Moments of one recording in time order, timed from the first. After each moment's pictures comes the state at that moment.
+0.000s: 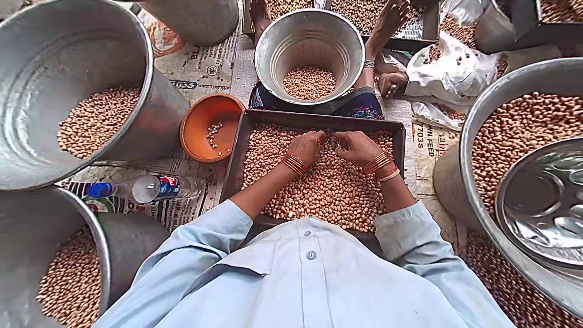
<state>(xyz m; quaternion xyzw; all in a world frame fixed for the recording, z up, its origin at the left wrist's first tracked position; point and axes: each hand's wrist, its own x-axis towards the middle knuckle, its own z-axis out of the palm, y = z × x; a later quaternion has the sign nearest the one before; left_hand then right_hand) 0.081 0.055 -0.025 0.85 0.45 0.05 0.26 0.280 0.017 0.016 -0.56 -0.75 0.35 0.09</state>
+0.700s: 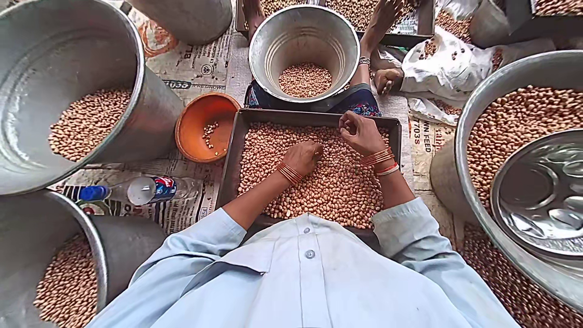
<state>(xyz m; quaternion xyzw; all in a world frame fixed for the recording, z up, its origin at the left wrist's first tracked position) 0.069 0.027 -0.027 0.88 0.40 0.05 0.25 0.290 0.017 0.008 -0.60 -0.70 0.27 0.28</state>
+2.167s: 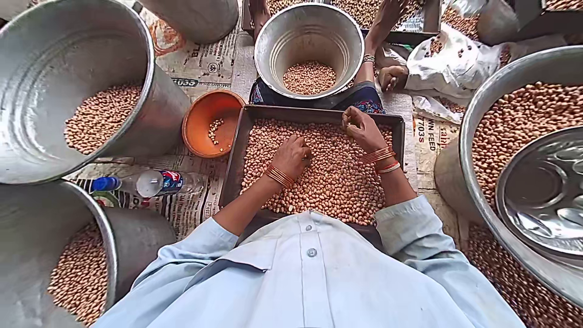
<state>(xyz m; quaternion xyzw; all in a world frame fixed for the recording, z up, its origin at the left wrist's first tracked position) 0.033 0.017 -0.016 0.89 0.41 0.03 0.20 0.286 0.018 0.003 -0.57 -0.62 0.41 0.36</state>
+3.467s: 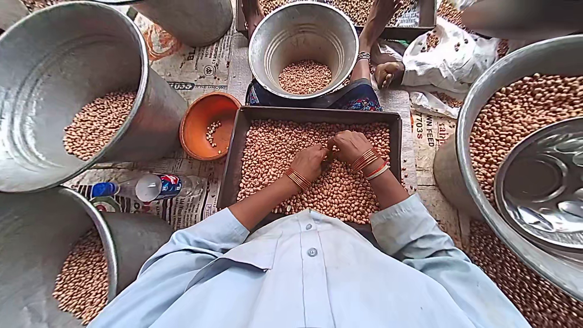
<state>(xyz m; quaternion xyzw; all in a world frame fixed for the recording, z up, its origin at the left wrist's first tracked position) 0.087 -0.004 -0.017 0.88 0.41 0.02 0.25 0.261 0.000 0.013 -0.58 -0.78 0.23 -0.05</state>
